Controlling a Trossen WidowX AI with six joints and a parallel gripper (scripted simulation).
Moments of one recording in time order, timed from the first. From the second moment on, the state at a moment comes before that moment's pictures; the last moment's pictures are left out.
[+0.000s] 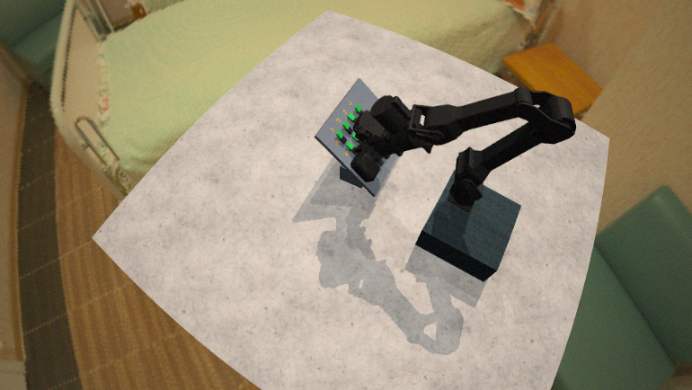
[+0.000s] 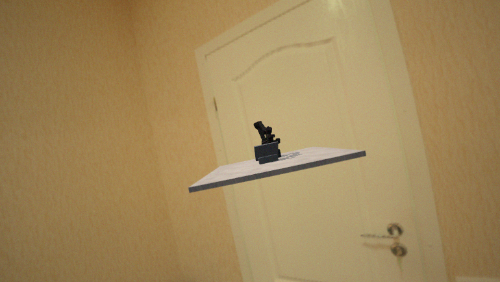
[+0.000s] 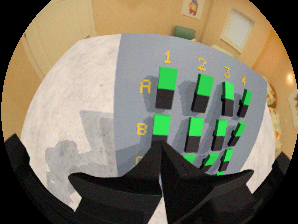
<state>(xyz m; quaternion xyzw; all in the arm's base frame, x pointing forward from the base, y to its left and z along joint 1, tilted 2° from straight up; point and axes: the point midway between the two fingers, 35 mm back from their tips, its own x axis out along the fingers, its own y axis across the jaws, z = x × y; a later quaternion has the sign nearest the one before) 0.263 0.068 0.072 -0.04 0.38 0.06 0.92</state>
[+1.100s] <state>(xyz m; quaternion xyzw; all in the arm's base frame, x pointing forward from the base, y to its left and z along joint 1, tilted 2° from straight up) 0.226 0.048 0.117 -0.04 0.40 0.06 0.91</state>
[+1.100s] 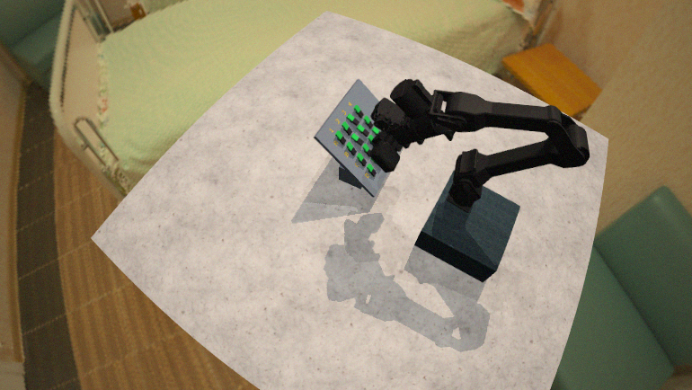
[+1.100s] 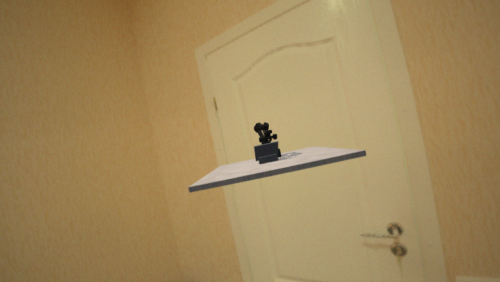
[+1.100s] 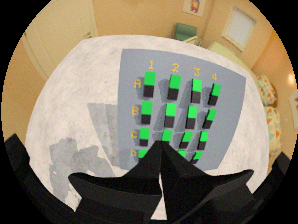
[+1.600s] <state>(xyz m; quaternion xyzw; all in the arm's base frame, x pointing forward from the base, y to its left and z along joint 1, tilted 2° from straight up) 0.248 -0.001 0.107 -0.04 0.38 0.05 0.92</state>
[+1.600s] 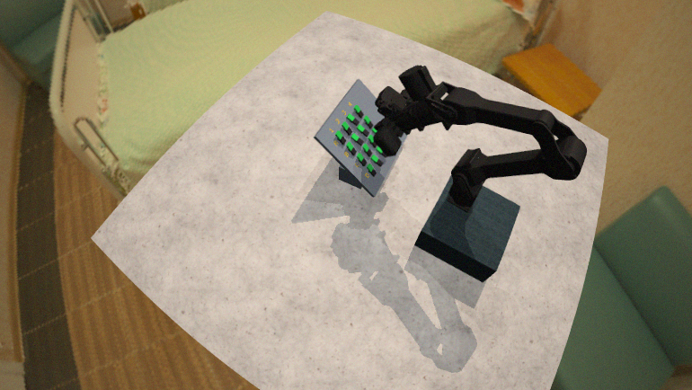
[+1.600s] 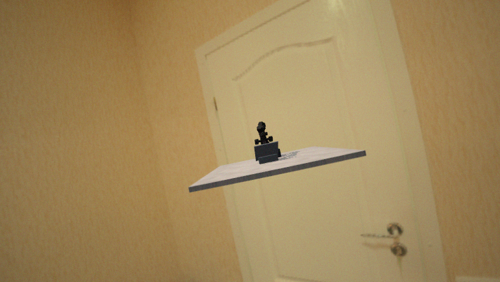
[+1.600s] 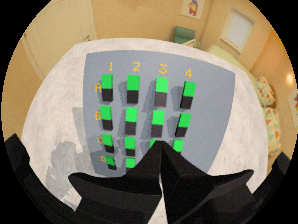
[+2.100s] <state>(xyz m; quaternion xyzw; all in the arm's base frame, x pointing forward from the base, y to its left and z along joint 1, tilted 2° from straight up) 0.261 0.000 0.089 -0.04 0.38 0.06 0.92</state>
